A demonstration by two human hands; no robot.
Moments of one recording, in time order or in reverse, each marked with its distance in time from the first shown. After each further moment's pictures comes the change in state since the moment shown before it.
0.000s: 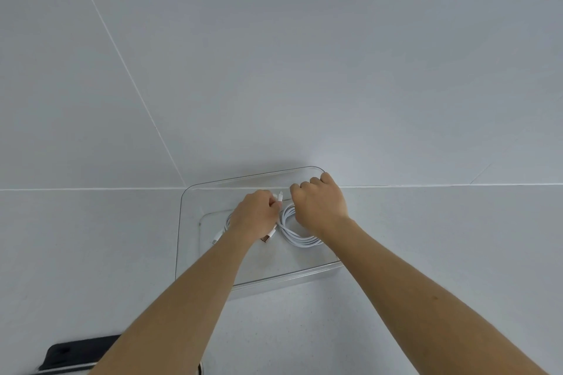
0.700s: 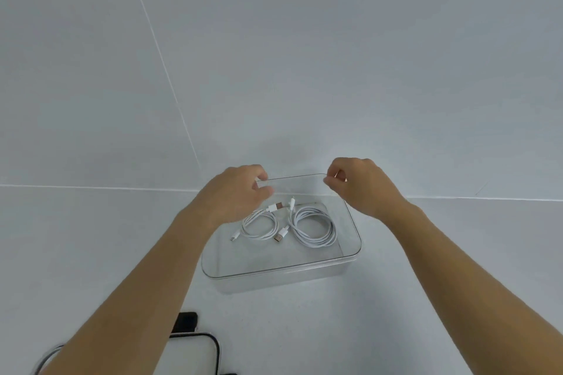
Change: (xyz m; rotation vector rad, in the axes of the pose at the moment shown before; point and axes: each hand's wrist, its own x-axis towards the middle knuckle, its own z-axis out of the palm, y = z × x) left_hand -0.065 0.019 -0.114 0.101 -0.006 0.124; right_hand -0.031 0.035 -0.071 0.603 0.082 0.227
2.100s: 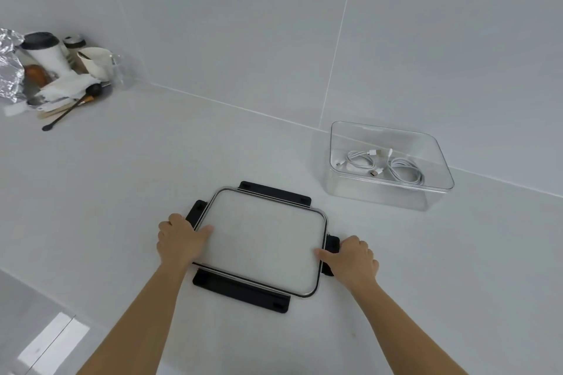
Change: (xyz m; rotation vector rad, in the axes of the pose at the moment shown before) left_hand -0.291 -0.225 0.072 -0.244 0.427 -0.979; right_hand -0.217 -0.116 0.182 -0.010 -0.301 0.400
